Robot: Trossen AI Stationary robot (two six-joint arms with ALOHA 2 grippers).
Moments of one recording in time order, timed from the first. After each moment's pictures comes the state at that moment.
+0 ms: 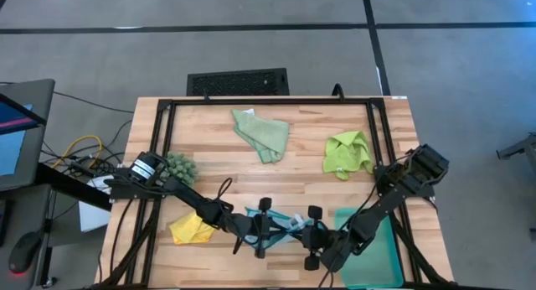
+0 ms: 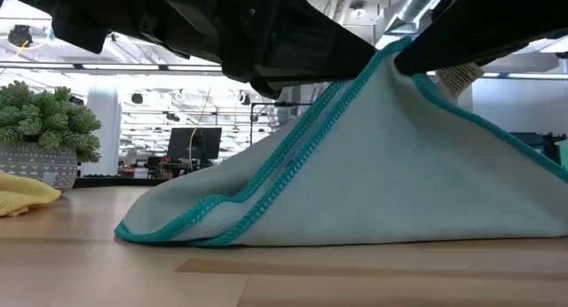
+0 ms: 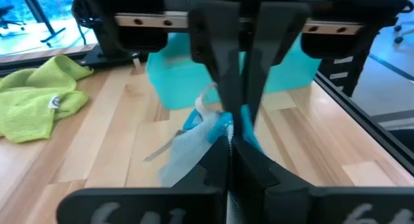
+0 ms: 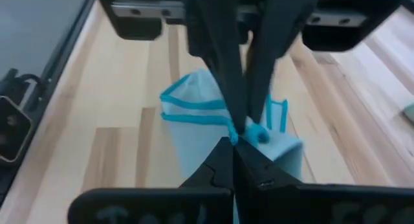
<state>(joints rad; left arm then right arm) -0.47 2.00 0.99 0.75 -0.37 -0.01 0.76 1.79 1.00 -0.01 0.73 0.45</state>
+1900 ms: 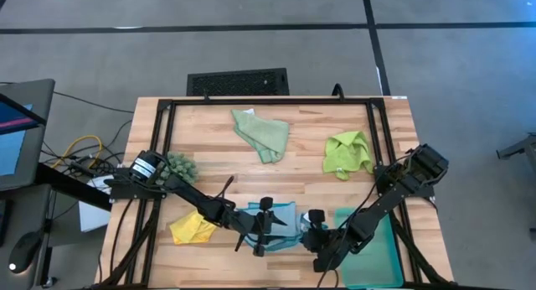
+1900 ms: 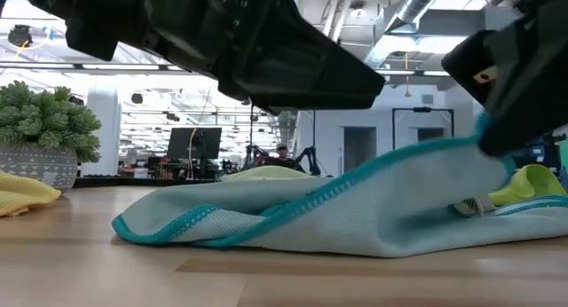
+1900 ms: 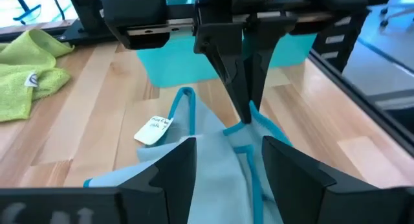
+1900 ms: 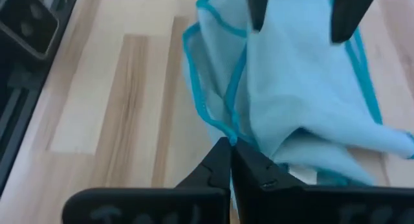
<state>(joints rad) -0.45 2.00 0.99 0.67 -0.29 -0.04 0.75 1.79 0.99 -0.18 0.45 0.50</state>
